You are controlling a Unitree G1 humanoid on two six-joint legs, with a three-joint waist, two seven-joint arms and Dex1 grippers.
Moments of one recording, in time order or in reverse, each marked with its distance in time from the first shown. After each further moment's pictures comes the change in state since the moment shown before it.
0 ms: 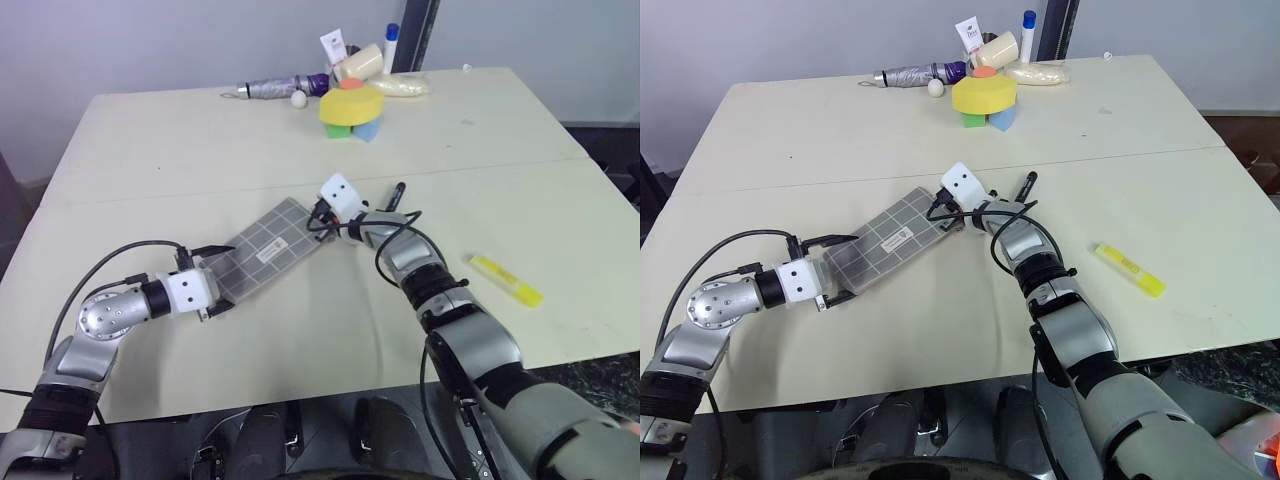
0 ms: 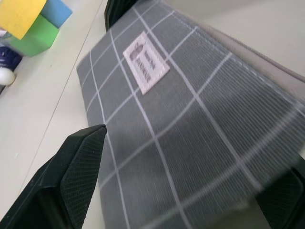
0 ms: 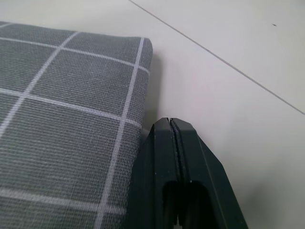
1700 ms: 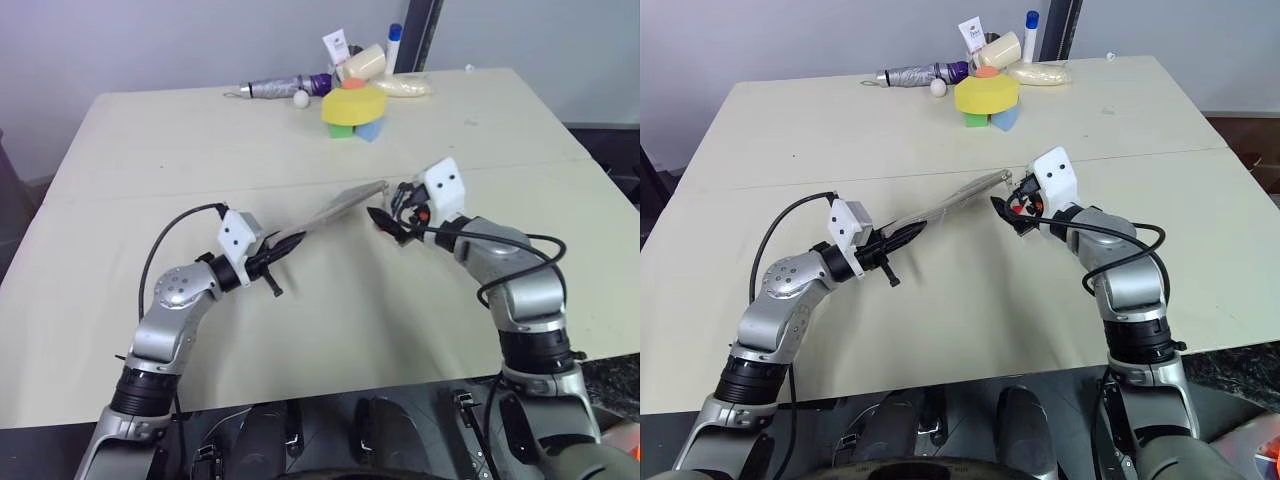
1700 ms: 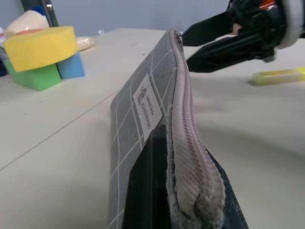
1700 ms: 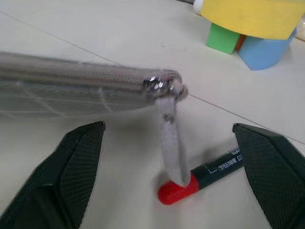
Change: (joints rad) left arm -0.136 -0.357 -0.038 -0.269 -0.314 0.608 0.100; right arm 0.416 -0.307 -0.212 -1.019 0.250 0.560 -0.040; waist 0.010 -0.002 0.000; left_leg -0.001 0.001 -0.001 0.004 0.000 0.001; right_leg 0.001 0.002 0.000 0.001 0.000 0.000
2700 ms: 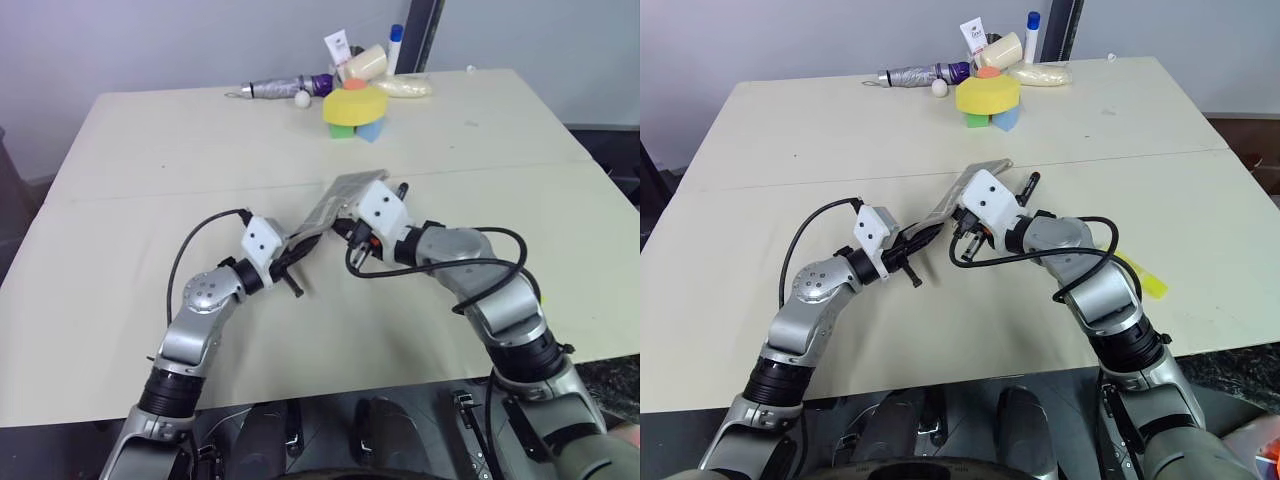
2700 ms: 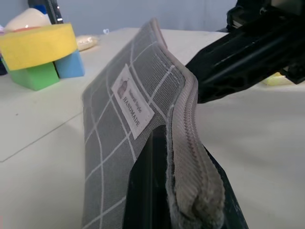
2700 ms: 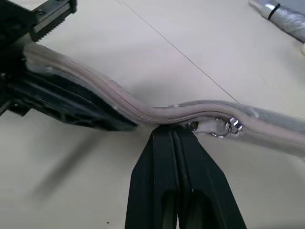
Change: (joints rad) left arm -0.023 -0.120 -0.063 0.042 0.110 -0.027 0.090; right arm -0.030 -0.082 0.295 -0.257 -0.020 0.089 0.158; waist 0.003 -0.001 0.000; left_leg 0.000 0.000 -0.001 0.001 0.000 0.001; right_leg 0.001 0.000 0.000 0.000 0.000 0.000
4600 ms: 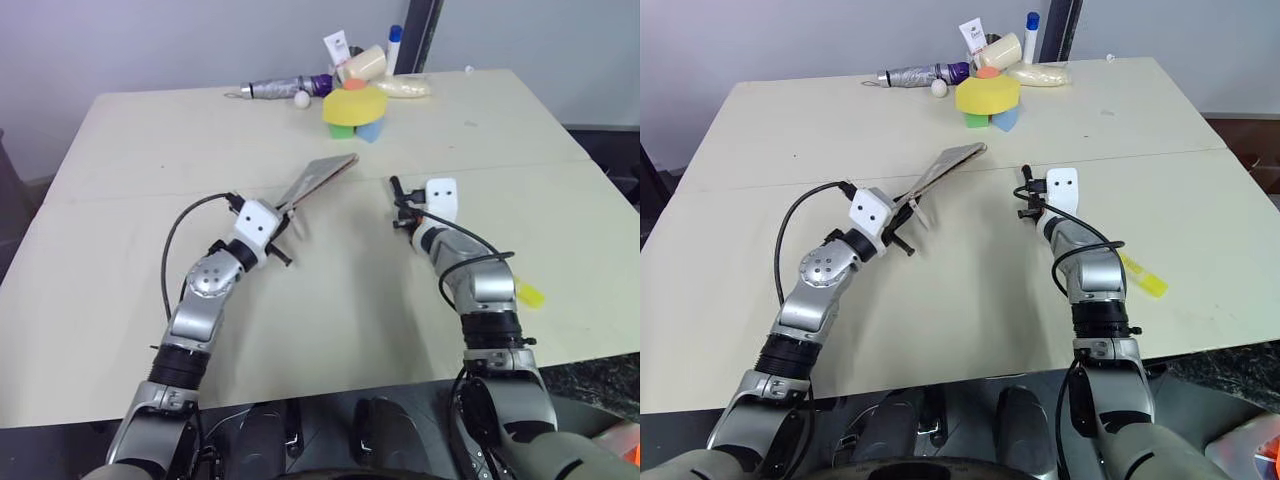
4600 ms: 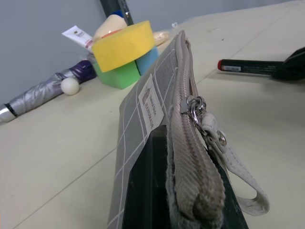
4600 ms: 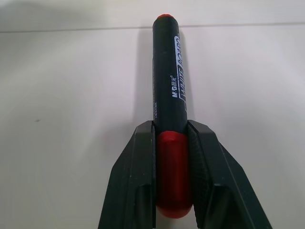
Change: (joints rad) left arm -0.101 0.001 0.025 0.223 0.189 -0.196 0.206; right arm -0.009 0.223 -0.378 0.571 -0.003 -0.127 -0.488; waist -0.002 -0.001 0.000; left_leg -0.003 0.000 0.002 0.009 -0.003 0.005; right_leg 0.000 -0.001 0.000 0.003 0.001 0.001
